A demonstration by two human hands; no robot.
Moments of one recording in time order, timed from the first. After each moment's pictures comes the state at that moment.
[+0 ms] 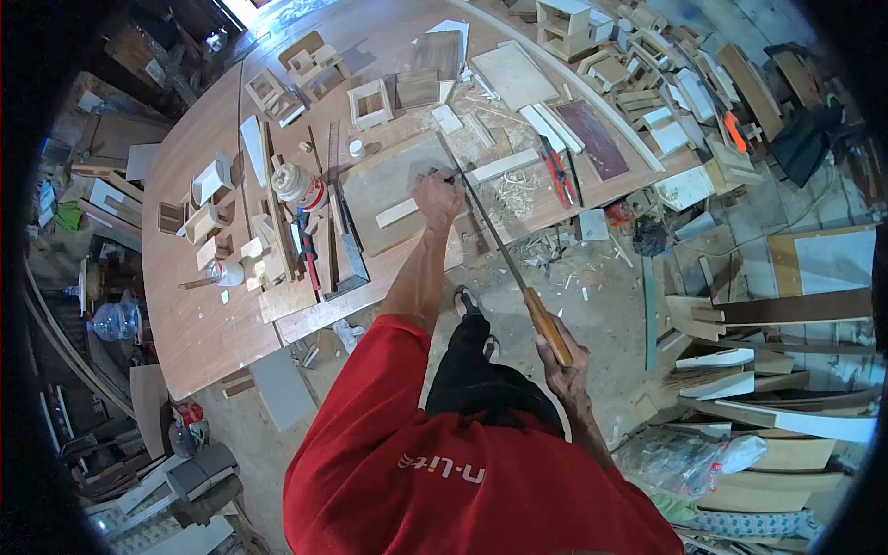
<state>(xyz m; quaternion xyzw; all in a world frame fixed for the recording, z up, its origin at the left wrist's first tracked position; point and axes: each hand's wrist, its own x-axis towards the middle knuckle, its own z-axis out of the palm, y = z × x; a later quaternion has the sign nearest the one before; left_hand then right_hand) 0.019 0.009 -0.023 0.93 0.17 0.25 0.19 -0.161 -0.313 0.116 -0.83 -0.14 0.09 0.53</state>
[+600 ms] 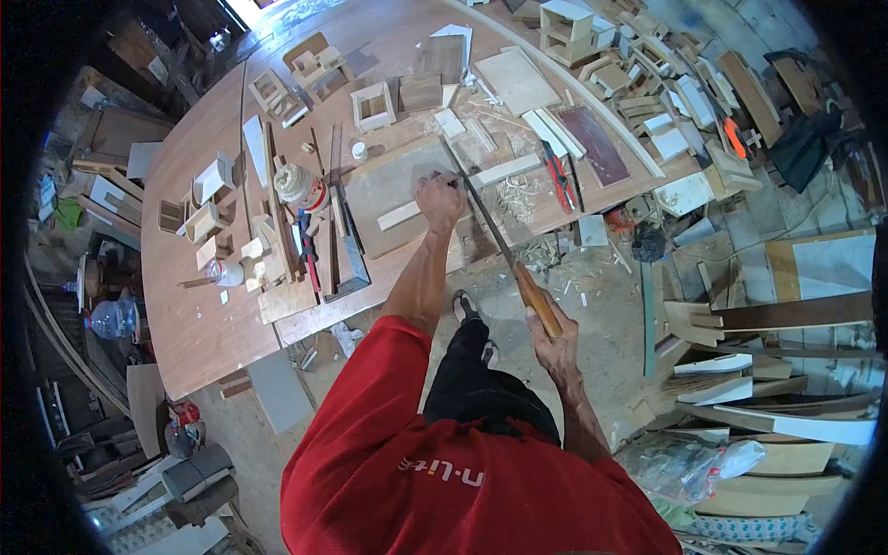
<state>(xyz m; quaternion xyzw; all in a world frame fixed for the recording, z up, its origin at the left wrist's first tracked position) 0.016 -0.002 0.004 0.93 0.26 0.16 0.22 -0.129 -0.283 0.112 -0.84 -0.10 0.12 0.51</state>
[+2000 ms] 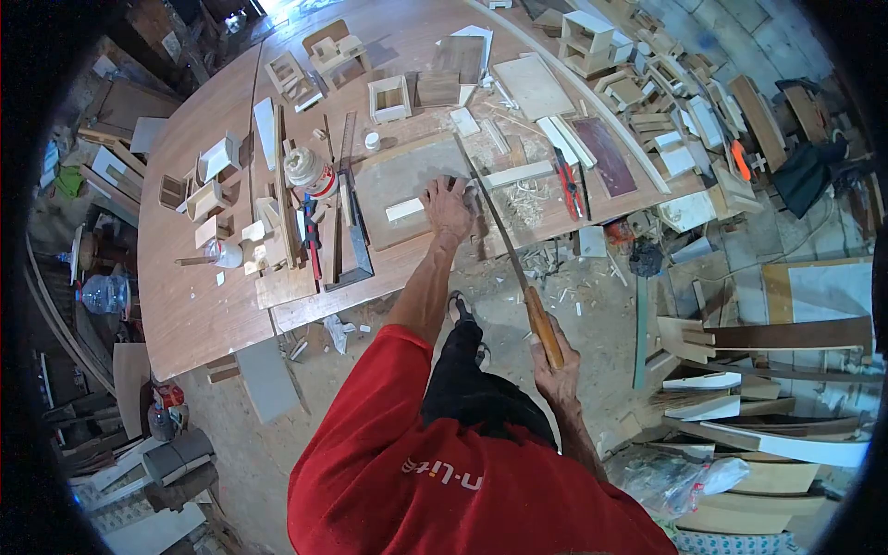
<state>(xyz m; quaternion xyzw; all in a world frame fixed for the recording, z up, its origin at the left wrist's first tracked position) -0.012 -0.014 0.008 0.94 0.24 0.13 0.20 -0.162 -0.293 0.116 -0.85 -0.15 0.07 0.50</state>
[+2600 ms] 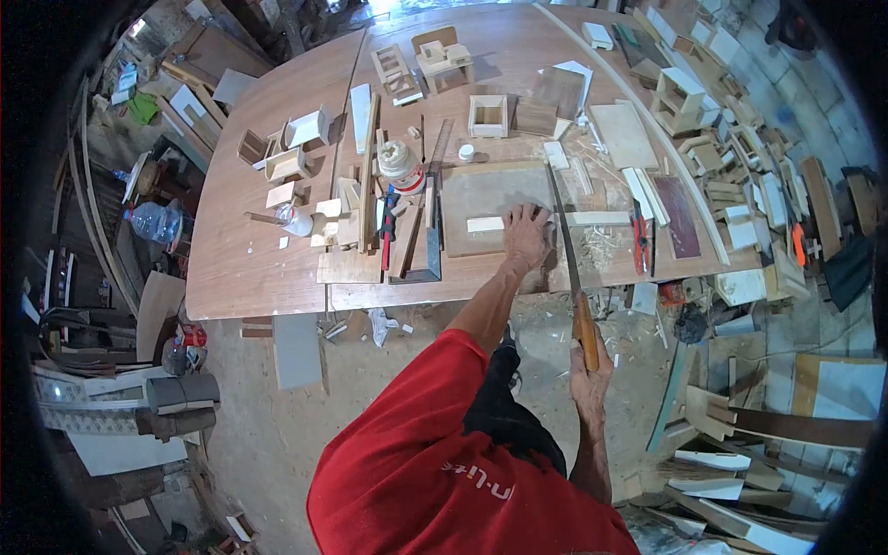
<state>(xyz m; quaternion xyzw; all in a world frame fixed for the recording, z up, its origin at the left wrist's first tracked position) -0.018 -0.014 0.015 0.94 0.20 0.18 0.20 -0.124 -0.260 0.098 -0.82 -0.08 0.19 0.54</state>
